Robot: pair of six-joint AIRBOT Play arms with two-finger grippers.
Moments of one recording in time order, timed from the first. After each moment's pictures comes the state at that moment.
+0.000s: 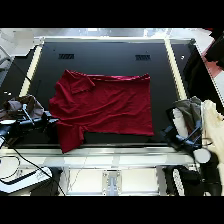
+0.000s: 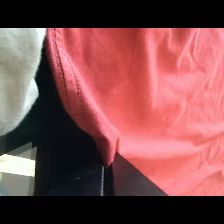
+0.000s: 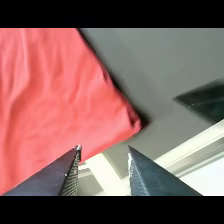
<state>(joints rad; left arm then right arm) 0.58 -1.26 0.55 0.61 -0.96 -1.02 -0.19 -0.22 0.09 -0.99 0.89 2.04</state>
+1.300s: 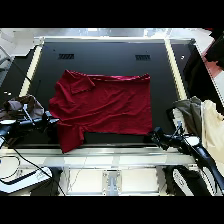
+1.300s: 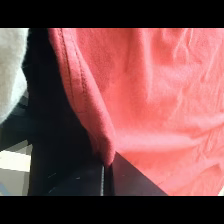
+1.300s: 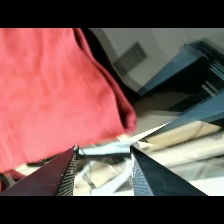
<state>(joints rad) 0.58 -1.26 0.55 0.61 -0.98 -1.02 -0.19 -0.76 0.14 -0.70 0.79 1.60</state>
